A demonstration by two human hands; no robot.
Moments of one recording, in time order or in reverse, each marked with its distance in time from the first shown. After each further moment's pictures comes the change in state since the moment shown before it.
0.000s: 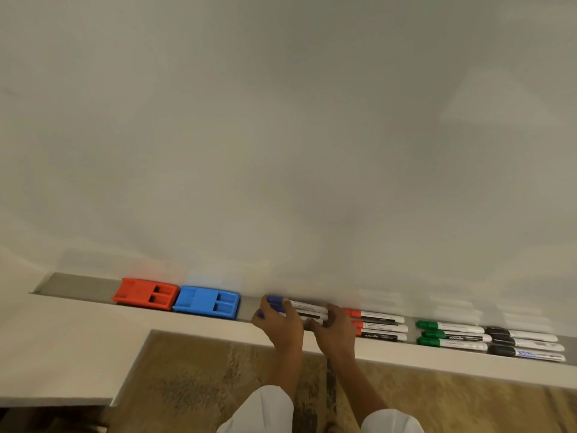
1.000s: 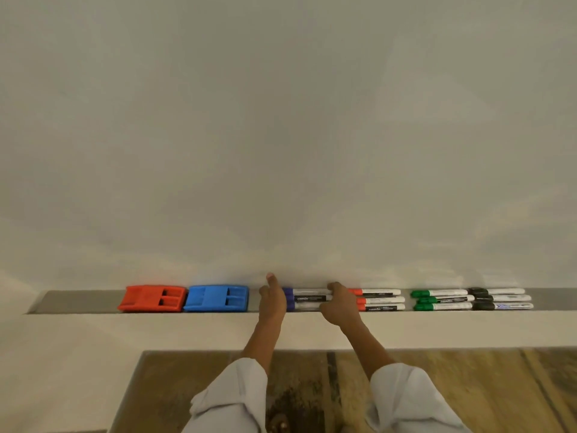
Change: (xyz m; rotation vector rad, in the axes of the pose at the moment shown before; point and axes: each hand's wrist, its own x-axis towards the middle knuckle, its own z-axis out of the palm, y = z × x) left_hand 0.051 0.011 -0.045 0.107 -0.444 -0.162; right_hand -0.006 -0.026 -0.002 -0.323 -0.062 0.053
